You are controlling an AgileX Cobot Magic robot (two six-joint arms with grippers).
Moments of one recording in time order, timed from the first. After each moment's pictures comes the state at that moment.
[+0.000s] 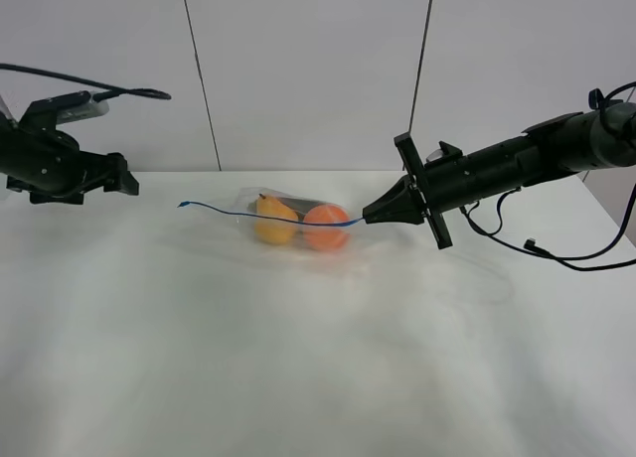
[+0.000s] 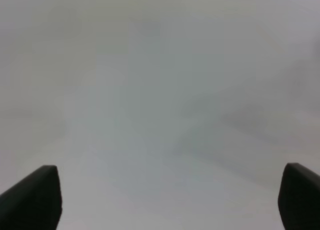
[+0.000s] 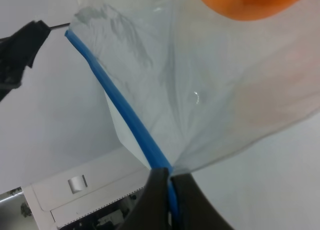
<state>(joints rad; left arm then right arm) 0.17 1.81 -1.24 -0.49 0.50 0.48 0.04 2.08 -1.32 1.23 1.16 -0.40</state>
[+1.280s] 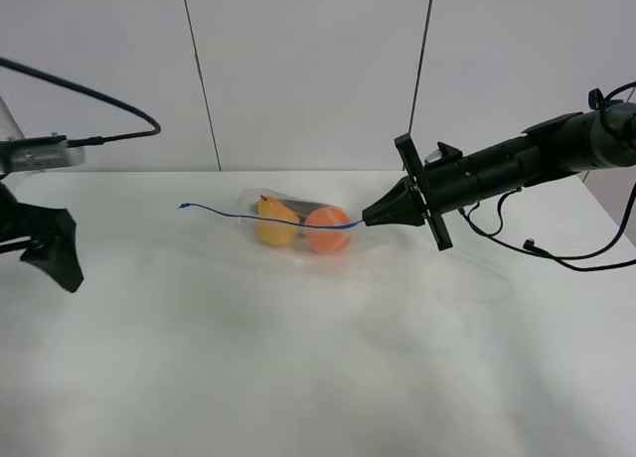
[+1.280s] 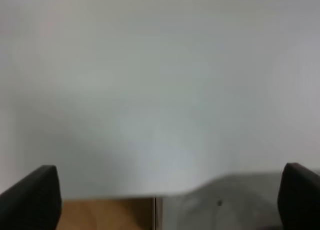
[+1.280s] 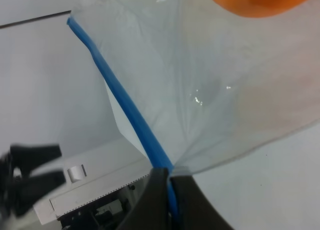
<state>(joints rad) 0.05 1.36 -1.02 -0.09 1.21 0.06 0.04 2.08 -1.32 1.22 1.18 -0.41</state>
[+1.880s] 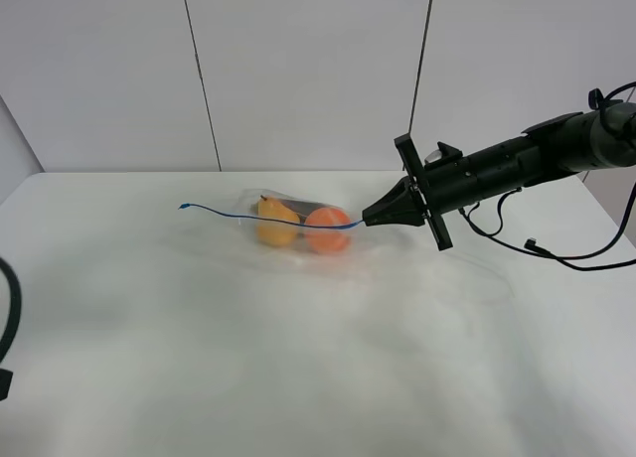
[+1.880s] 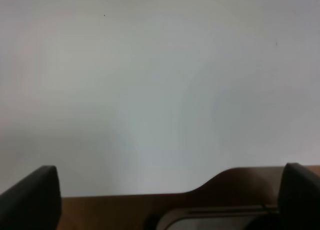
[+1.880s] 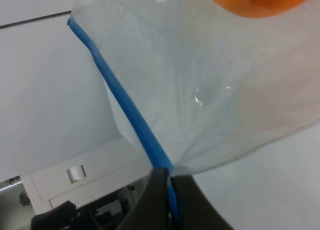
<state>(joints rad) 0.05 0.49 -0.51 -0.08 1.06 0.06 0.04 2.08 -1.32 1.22 1.18 -0.41</state>
